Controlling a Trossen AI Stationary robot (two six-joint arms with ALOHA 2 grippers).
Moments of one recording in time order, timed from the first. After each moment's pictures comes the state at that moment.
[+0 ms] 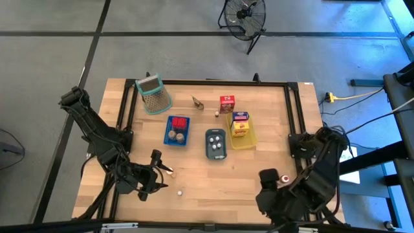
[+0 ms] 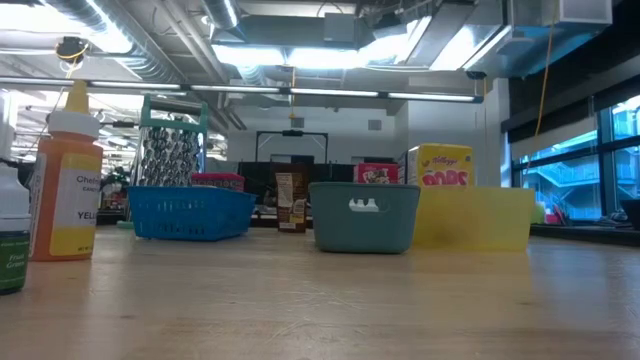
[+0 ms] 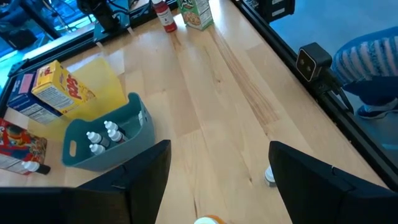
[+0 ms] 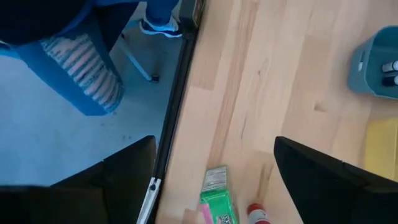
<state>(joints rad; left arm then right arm) -0.86 1.21 0.90 -0.42 -0.63 -0.18 0.87 1.90 2.25 -1.57 0.11 0.62</state>
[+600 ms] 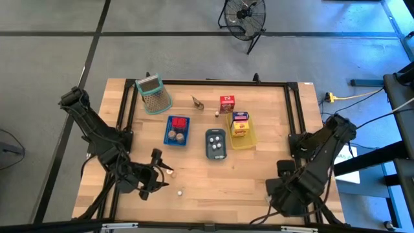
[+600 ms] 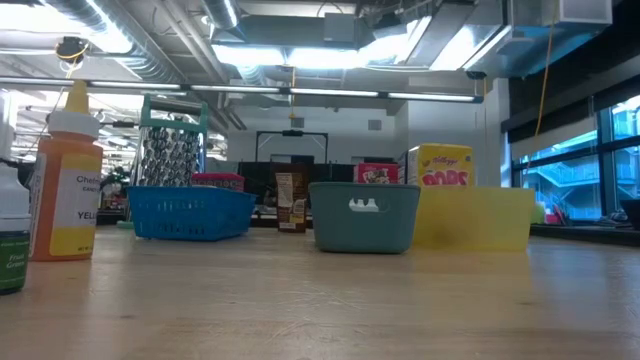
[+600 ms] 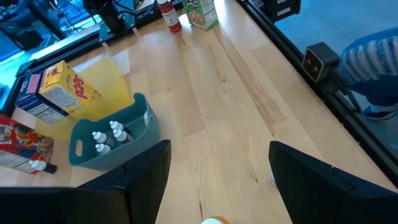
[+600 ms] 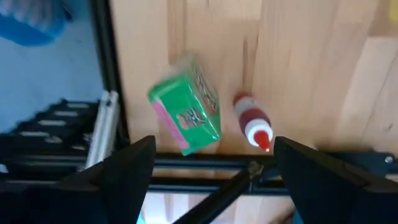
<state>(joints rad) -0.84 1.21 0.90 -0.42 -0.65 -0.17 0.88 1.68 1.67 -1.57 -0.08 0.85</state>
